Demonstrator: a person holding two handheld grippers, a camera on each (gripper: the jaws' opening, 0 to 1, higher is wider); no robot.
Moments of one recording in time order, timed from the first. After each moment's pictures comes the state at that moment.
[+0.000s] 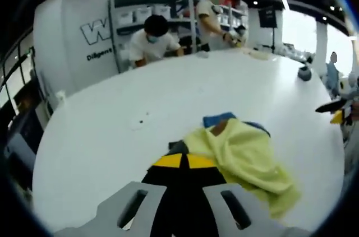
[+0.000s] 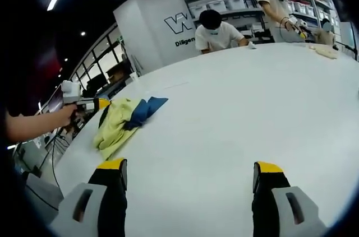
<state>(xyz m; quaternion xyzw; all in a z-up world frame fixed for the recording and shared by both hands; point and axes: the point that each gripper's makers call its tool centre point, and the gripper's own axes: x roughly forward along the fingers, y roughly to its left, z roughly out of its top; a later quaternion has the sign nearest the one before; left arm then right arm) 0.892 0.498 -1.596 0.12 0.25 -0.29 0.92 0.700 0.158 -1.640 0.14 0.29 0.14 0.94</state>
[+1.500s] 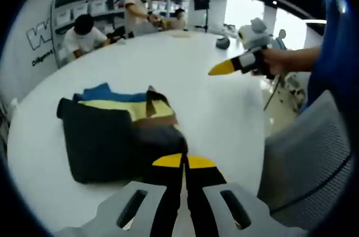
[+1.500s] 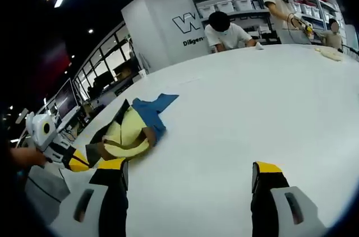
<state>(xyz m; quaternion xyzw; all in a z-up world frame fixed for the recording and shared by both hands) 0.614 0.391 -1.643 0.16 0.31 -0.48 0.80 0.672 0.180 -1.637 0.13 0.29 0.17 0.93</state>
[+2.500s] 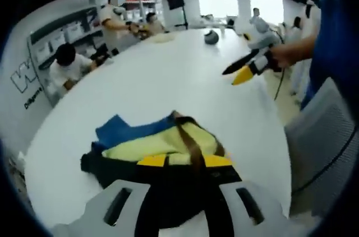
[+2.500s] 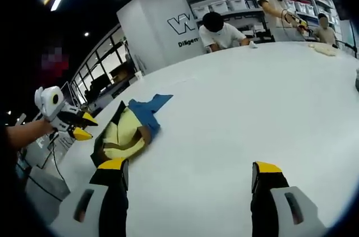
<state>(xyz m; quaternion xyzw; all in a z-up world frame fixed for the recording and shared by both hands) 0.697 0.386 -1.594 0.27 0.24 -0.54 0.76 0.658 0.164 -1.640 0.14 0.29 0.15 0.94</state>
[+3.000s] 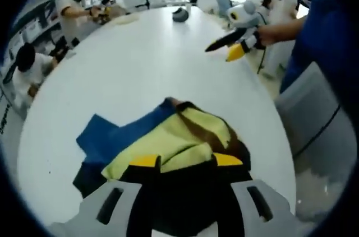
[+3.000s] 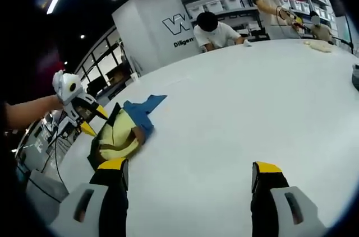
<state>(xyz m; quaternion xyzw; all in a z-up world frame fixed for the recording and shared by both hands) 0.737 0.392 -1.625 0.32 0.32 -0.64 0.62 0.657 0.151 -1.644 0.15 0.29 0.13 0.94</state>
